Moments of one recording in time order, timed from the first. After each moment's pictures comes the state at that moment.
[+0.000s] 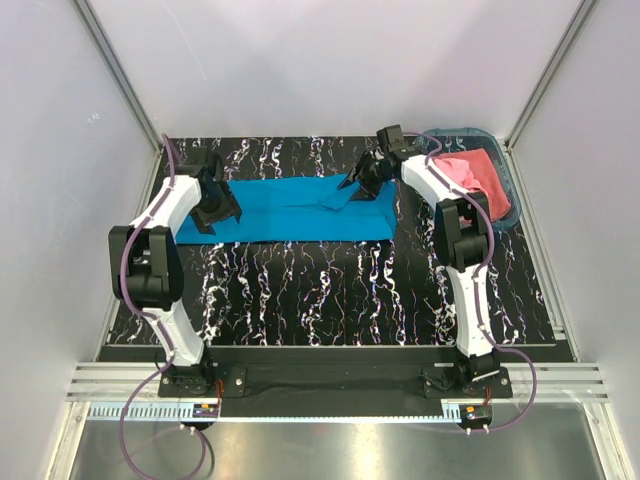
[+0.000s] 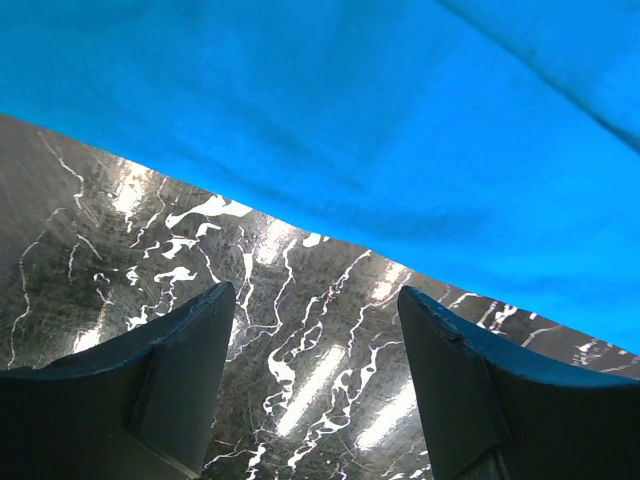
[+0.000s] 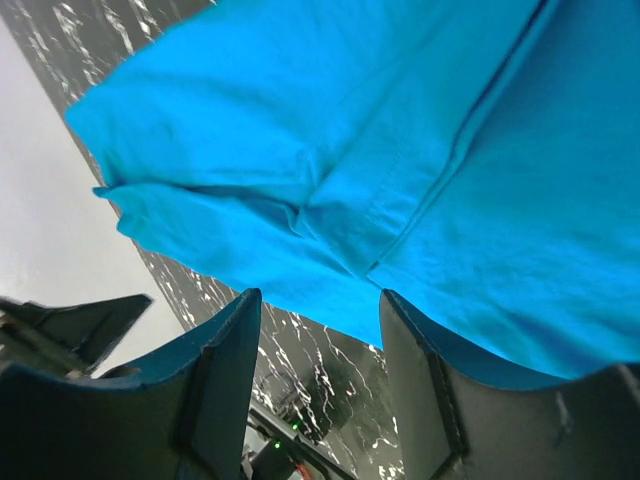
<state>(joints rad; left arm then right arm) -0.03 1.83 1.44 -0.86 -0.05 -0.54 0.30 2.34 2.02 -0.61 -0.47 0.83</state>
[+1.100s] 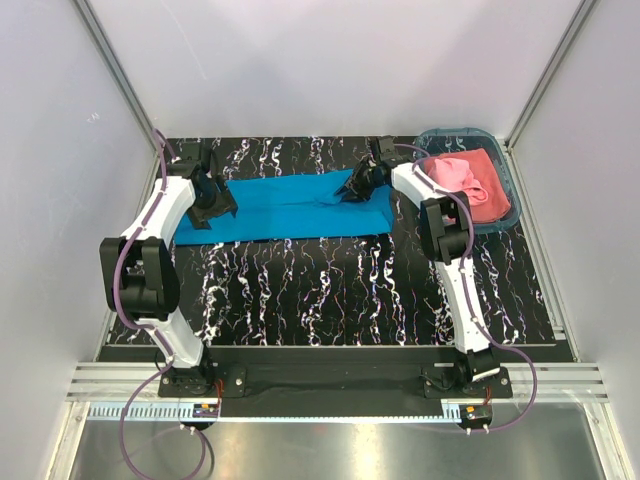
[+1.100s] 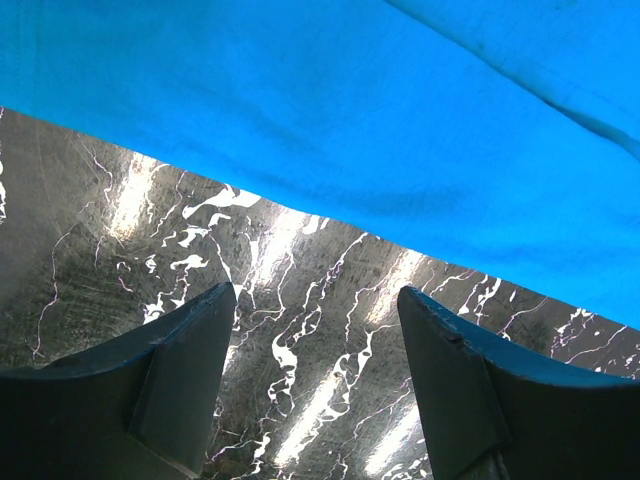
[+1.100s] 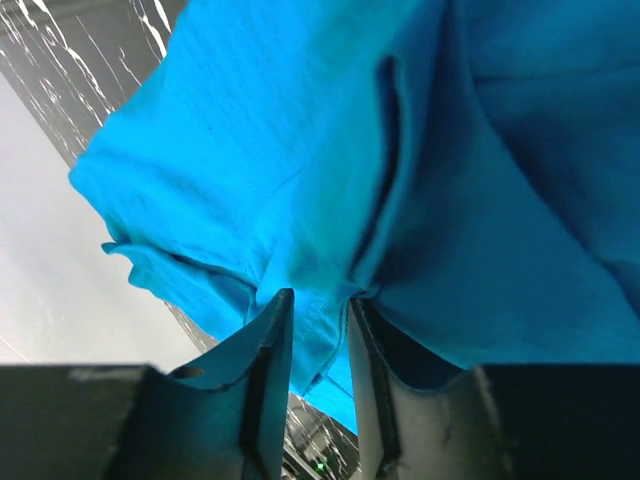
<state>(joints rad) -0.02 1.74 1.44 -0.86 -0.05 -0.52 0.31 2.57 2.15 -0.52 -0.50 0.94</state>
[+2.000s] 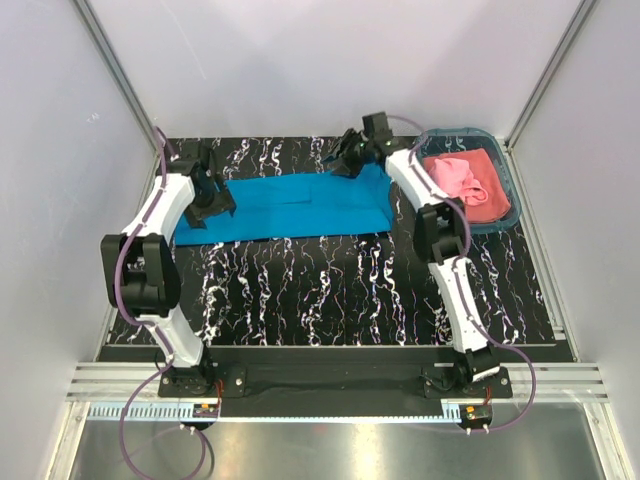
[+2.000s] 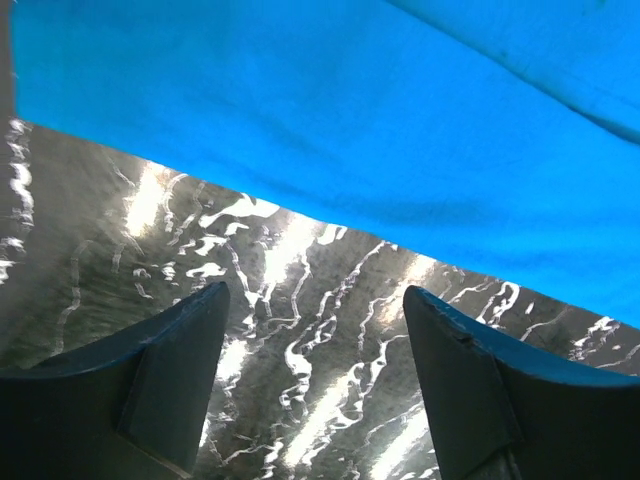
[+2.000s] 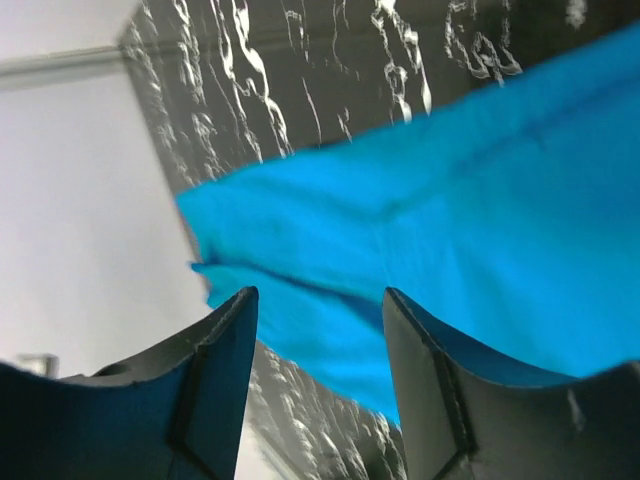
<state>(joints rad) -0.01 1.76 1.47 -0.88 -0.08 -0.50 0.34 2.68 2.52 -0.52 -0.46 1.02</state>
